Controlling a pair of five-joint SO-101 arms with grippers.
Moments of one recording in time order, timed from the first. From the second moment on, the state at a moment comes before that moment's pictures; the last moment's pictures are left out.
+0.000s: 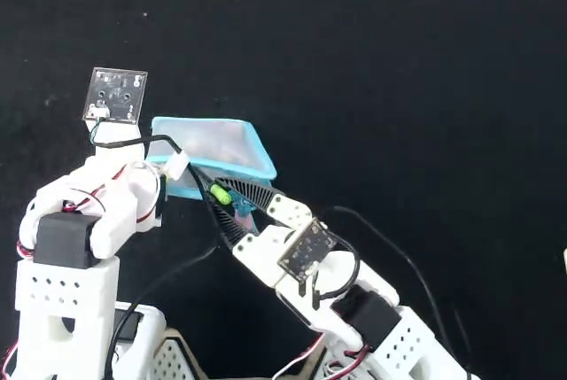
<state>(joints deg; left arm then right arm) 1.1 -57.5 33.1 80.4 -1.5 -45.2 -95.7 89.7 20.7 11.9</state>
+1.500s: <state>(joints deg) 1.1 -57.5 33.1 80.4 -1.5 -47.1 -71.3 72.4 22.5 11.9</state>
